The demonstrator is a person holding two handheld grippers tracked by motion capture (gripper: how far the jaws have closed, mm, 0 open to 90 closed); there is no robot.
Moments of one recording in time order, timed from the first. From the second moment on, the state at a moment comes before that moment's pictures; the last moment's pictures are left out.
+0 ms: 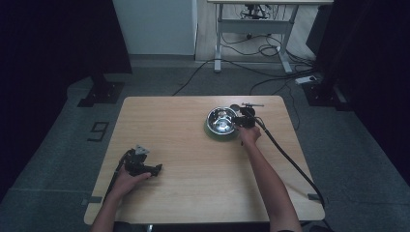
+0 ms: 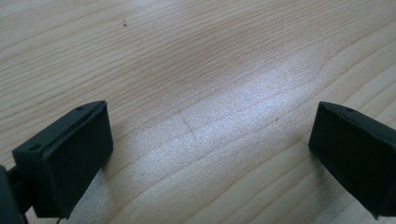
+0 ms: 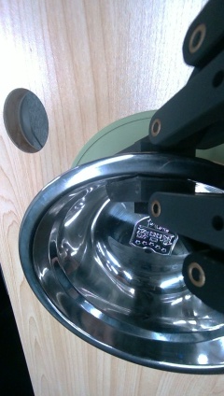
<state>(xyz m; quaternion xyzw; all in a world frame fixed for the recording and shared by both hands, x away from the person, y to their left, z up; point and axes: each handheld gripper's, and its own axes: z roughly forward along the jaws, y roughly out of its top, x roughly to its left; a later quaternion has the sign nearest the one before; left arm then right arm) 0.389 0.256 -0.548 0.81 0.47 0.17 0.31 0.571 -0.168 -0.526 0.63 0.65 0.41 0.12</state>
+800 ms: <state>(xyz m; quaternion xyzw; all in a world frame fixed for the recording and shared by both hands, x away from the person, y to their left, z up) 0.389 0.256 -0.548 0.81 0.47 0.17 0.31 0.574 -0.170 -0.538 0.62 0.66 0.41 0.11</state>
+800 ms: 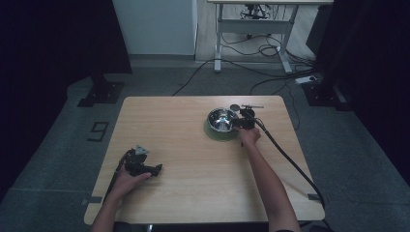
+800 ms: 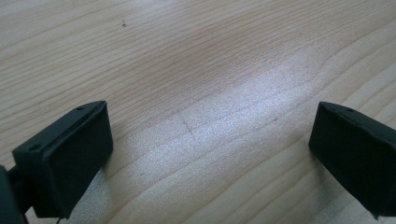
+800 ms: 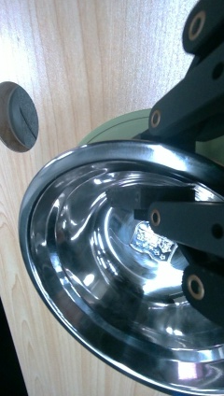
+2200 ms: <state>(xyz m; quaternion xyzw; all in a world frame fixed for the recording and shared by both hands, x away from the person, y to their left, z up) 0.389 0.254 -0.548 0.81 0.47 0.17 0.31 0.507 -0.200 -0.510 0.55 0.70 0.42 0.18</state>
